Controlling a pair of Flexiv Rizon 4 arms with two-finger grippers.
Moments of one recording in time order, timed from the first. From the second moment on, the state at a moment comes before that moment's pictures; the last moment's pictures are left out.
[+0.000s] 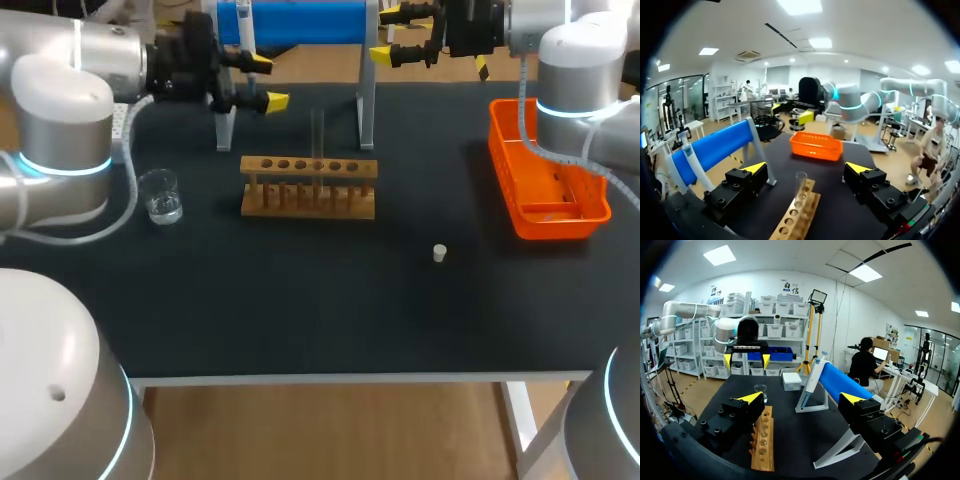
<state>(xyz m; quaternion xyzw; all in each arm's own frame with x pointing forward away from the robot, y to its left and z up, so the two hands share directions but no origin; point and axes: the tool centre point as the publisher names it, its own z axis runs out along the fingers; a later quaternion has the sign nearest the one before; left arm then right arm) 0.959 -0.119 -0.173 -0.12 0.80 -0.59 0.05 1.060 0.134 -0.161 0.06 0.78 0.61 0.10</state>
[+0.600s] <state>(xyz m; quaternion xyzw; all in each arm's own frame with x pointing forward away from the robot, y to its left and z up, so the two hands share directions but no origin) 0.973 -0.145 -0.209 -0.05 0.83 -0.56 0.01 1.060 0.134 -0.161 0.06 0.78 0.61 0.10</state>
